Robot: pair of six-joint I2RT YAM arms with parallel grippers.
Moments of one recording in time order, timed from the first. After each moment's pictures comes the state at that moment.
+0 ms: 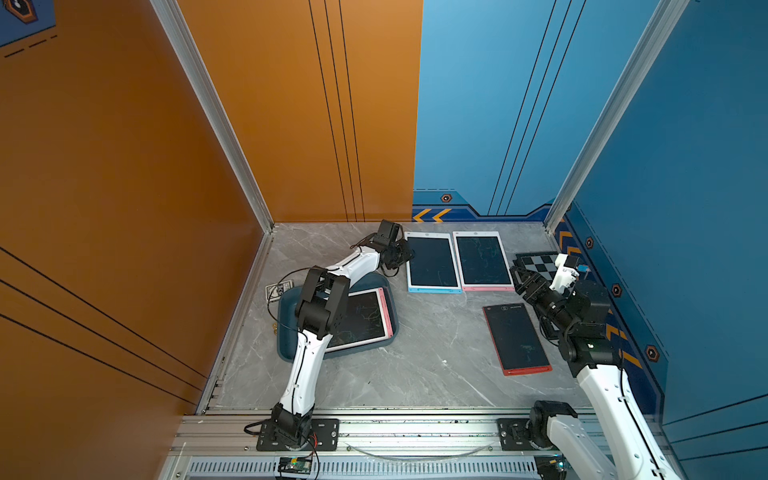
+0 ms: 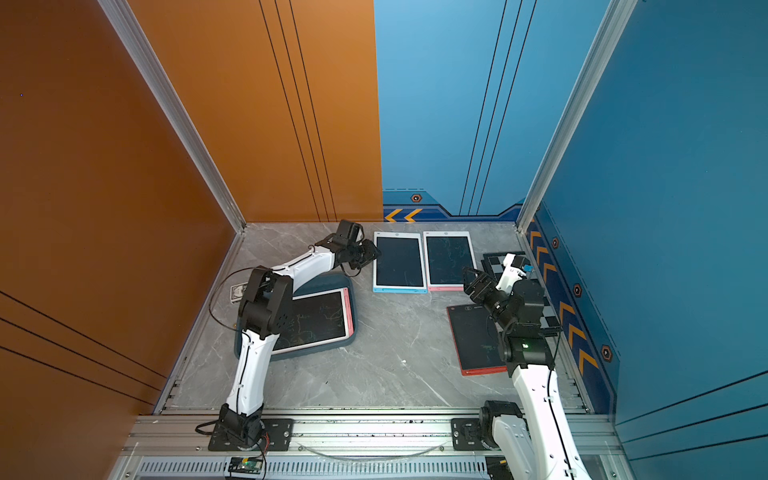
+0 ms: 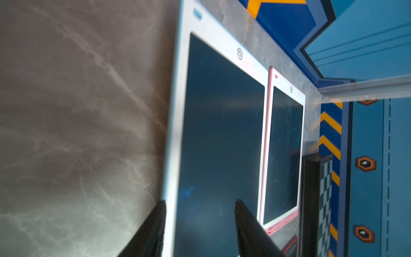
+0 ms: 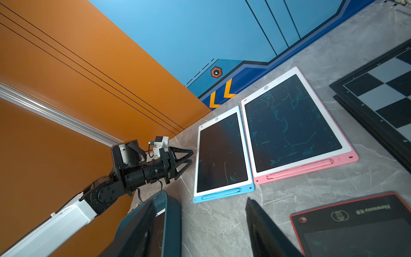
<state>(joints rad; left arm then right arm) -0.42 2.32 1.86 -0.33 0.25 -0.84 -0.07 0.79 0.66 -0.12 -0.40 0.70</state>
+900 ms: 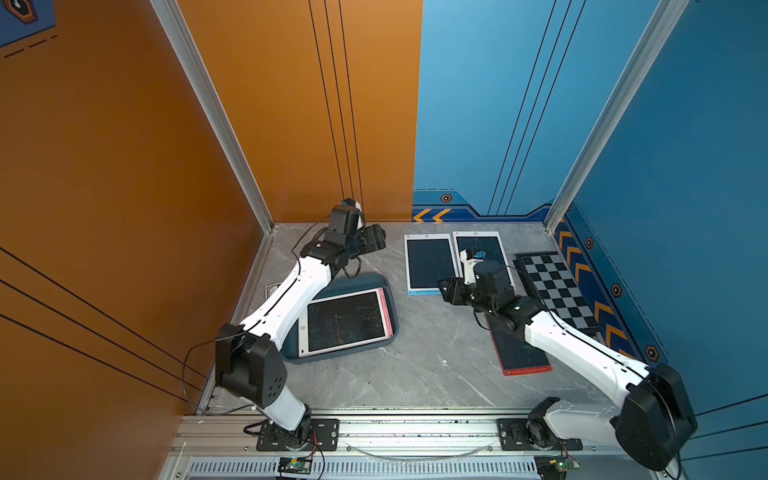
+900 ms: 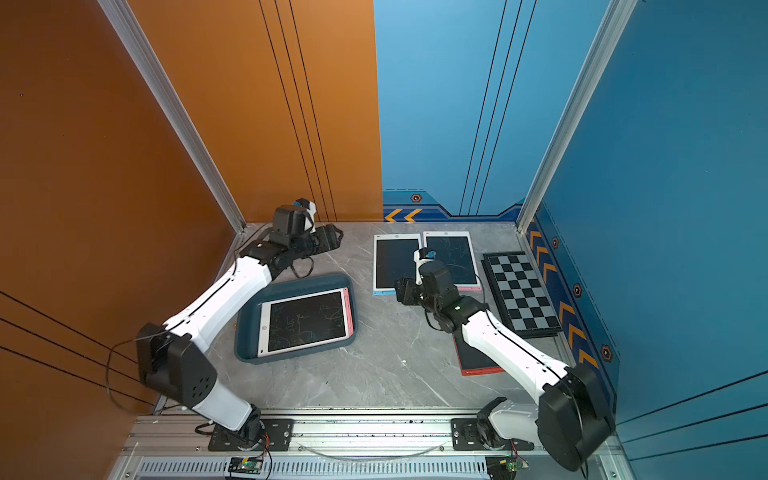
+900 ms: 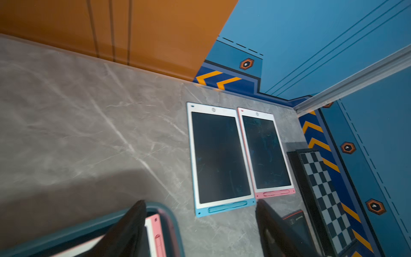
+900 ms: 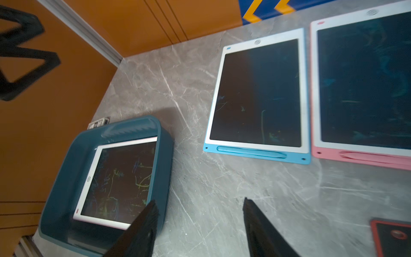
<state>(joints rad) -0.31 1.51 1.37 -0.46 0.04 -0.54 0.62 1.36 0.95 -0.18 -0.01 0.51</state>
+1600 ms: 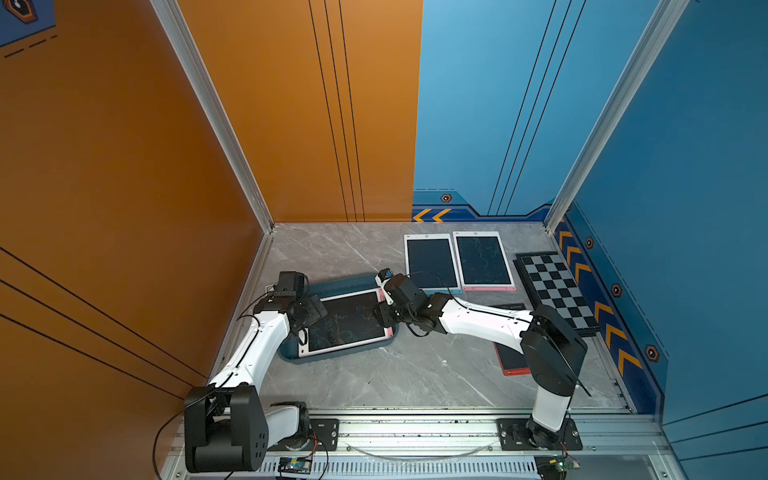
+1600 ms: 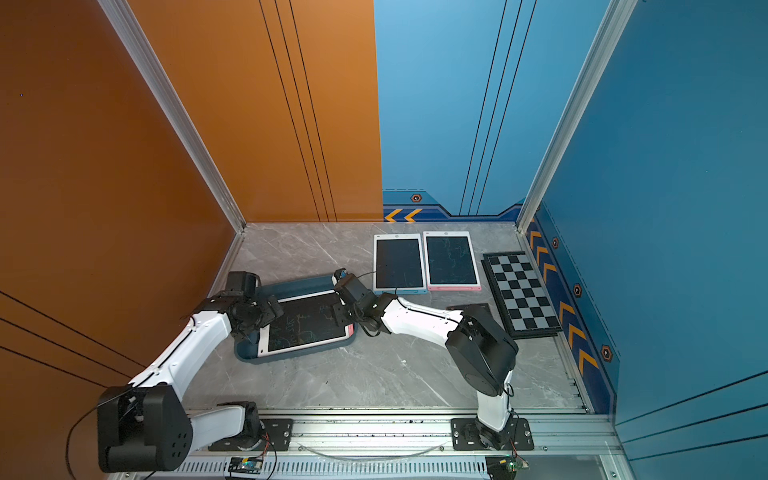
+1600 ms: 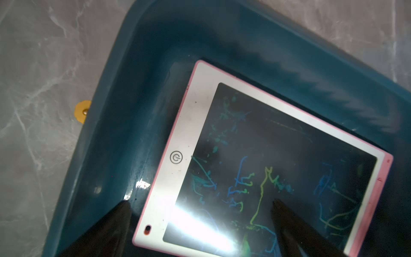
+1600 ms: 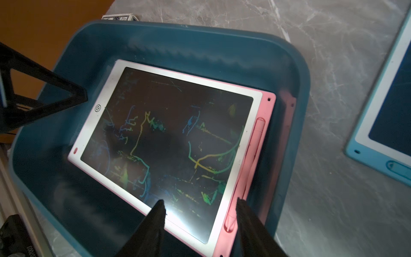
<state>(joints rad) 0.03 1.26 0.82 -0.74 -0.08 -0.61 0.94 1.85 1.30 -0.25 0.05 0.42</state>
